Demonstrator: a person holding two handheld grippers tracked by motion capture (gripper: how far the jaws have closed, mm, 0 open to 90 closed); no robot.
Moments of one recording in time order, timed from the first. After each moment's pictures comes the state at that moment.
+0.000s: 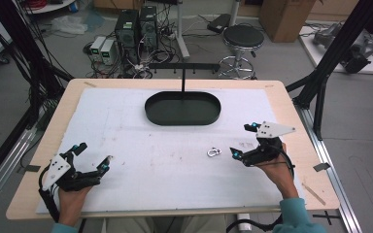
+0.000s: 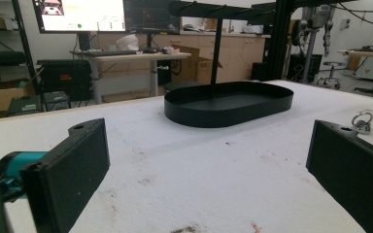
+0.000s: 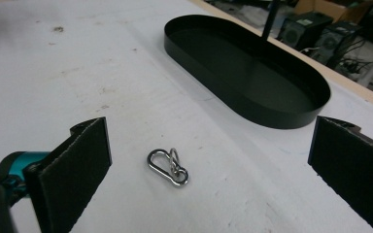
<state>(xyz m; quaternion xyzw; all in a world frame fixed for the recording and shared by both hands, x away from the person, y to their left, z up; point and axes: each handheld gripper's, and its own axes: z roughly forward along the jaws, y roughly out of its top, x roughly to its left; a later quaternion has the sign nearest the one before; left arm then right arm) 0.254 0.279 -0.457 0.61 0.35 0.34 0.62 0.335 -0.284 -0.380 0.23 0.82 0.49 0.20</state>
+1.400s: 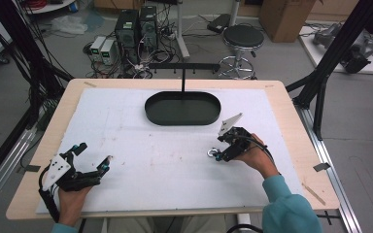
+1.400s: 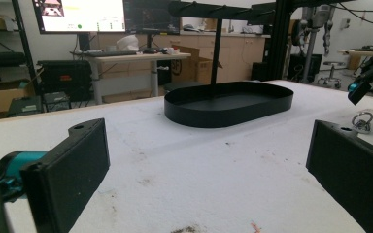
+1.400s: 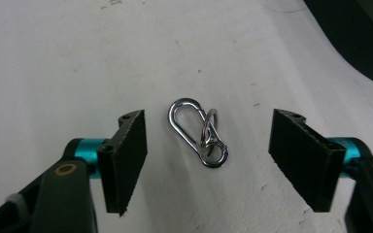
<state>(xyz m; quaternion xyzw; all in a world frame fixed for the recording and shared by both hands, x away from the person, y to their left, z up) 0.254 0.279 -0.457 0.61 0.35 0.34 0.62 0.386 -0.217 -0.405 0.17 0.94 0.28 0.08</state>
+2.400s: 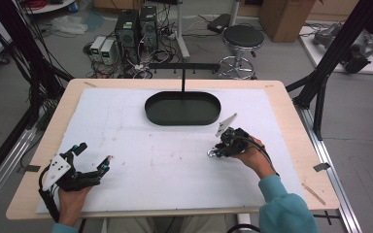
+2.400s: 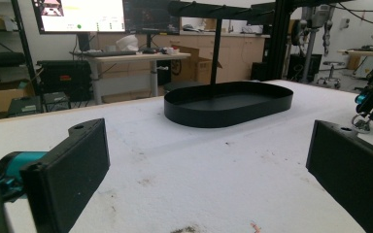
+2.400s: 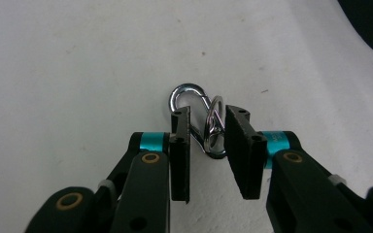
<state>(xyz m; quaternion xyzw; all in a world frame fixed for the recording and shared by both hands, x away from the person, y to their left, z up) 0.254 0.278 -0.457 0.61 0.35 0.34 0.62 0.389 -0.211 -0.409 0.17 0.95 0.24 0.06</state>
